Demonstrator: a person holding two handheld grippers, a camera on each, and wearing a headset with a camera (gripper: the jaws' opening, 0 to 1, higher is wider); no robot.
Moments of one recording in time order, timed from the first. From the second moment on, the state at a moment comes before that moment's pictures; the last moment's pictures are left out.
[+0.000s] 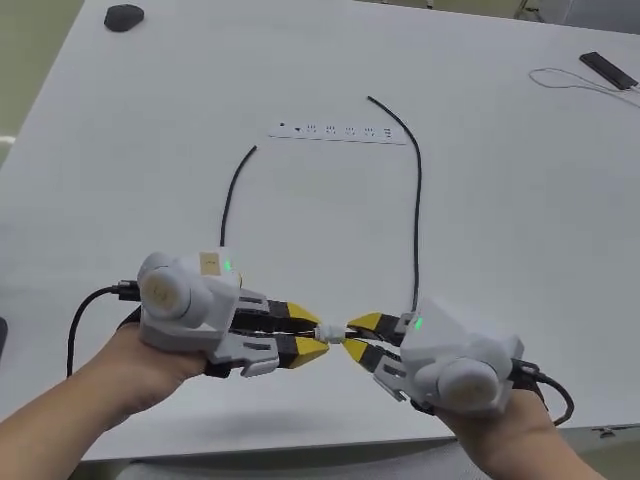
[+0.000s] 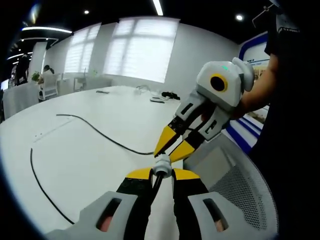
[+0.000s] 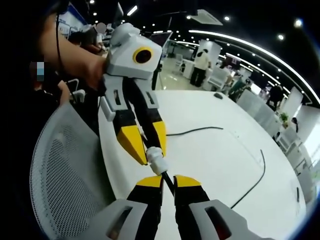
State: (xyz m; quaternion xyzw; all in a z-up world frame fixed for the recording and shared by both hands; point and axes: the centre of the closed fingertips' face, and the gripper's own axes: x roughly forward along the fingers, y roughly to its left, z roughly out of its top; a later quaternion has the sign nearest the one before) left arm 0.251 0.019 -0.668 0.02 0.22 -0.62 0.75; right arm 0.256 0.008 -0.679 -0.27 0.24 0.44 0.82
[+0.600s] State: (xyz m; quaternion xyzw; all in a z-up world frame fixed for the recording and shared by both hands) left arm 0.256 0.017 -0.666 0.03 0.21 -0.62 0.76; right arm 0.263 -0.003 -0.680 -0.23 0.26 0.42 0.84
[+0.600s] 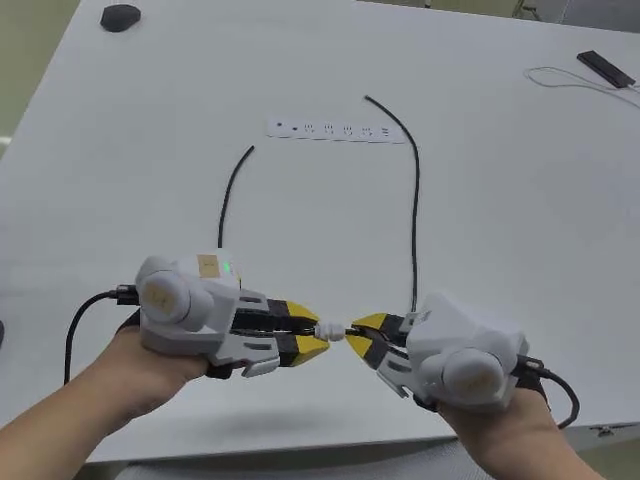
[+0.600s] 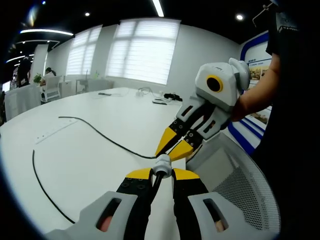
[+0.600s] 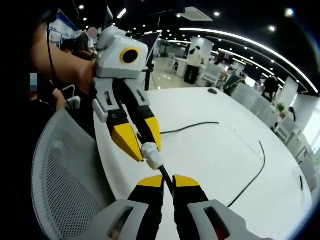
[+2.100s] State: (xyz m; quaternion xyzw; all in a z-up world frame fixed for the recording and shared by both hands) left arm 0.255 0.025 -0.668 0.02 0.22 -0.60 0.77; right arm 0.279 -0.096 -0.742 -0.06 0.38 0.27 0.88
